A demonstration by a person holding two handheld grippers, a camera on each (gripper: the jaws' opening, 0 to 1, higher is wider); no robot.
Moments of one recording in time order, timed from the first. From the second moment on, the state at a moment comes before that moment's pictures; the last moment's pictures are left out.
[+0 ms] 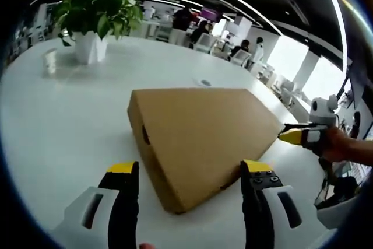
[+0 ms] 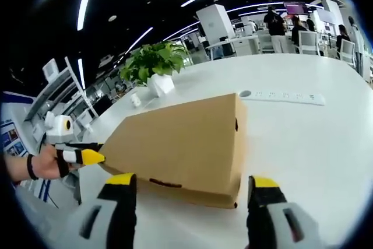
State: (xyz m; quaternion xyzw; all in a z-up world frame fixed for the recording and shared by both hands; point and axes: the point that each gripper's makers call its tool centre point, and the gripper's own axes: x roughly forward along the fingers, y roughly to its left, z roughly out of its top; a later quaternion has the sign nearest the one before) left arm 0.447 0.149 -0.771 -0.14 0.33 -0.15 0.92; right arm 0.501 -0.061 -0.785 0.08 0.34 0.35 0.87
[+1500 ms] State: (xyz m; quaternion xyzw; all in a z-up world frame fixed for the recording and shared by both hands) left arm 0.424 0.163 -0.771 -0.18 0.35 -0.16 0.91; right arm 0.477 -0.046 -0.784 0.10 0.35 0.32 0.88
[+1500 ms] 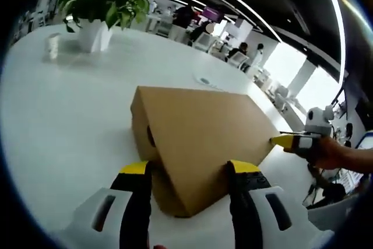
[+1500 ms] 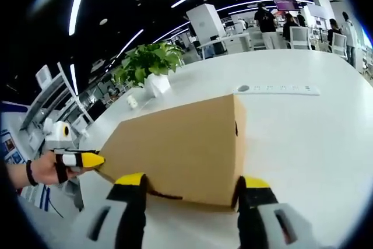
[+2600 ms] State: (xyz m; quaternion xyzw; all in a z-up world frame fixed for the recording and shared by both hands) left arm 0.359 0.182 -0.769 -0.18 0.36 -0.17 0.90; right arm 0.409 -0.026 -0.783 0.09 0.37 0.32 0.87
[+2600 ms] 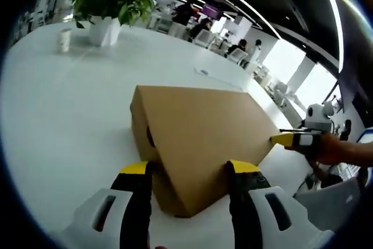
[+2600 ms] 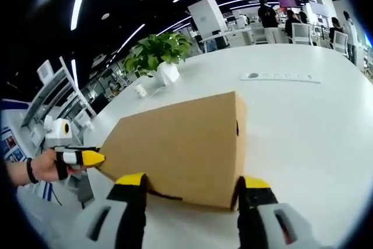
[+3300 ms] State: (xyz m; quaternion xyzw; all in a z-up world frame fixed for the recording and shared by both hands) left arm 0.340 0.186 -0.772 -0.18 0.36 -0.17 0.90; right arm 0.384 -0.028 -0.783 0.10 0.37 0.33 0.86
